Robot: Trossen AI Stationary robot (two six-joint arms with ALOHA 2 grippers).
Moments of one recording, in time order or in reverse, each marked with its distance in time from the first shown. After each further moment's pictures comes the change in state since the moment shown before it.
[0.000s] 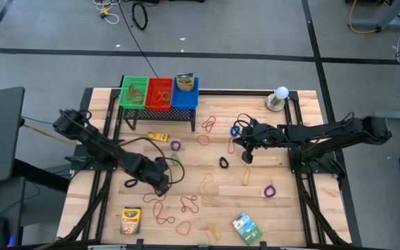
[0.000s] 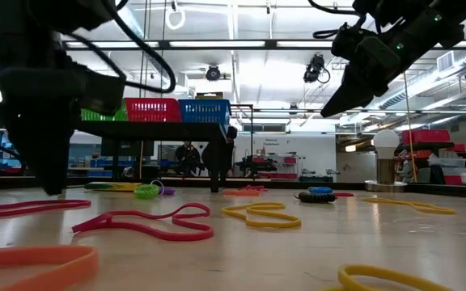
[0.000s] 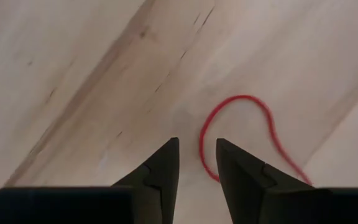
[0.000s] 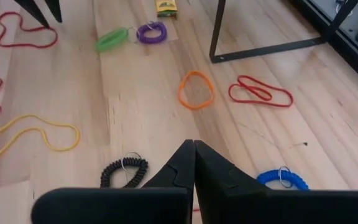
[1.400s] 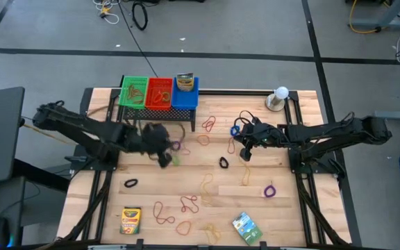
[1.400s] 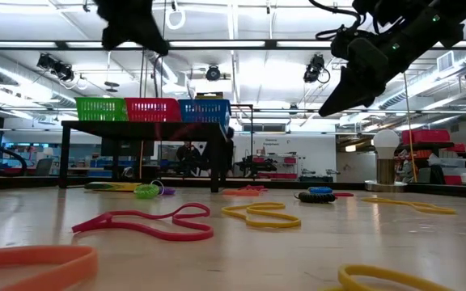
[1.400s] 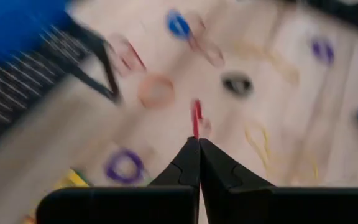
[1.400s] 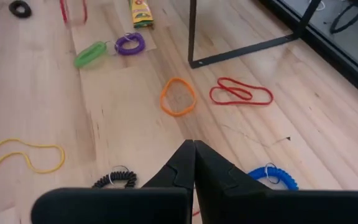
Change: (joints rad) left arm 0.207 -0.377 0.254 -0.105 -0.321 0.469; right arm -0.001 0.000 0.001 0.011 0.074 0.080
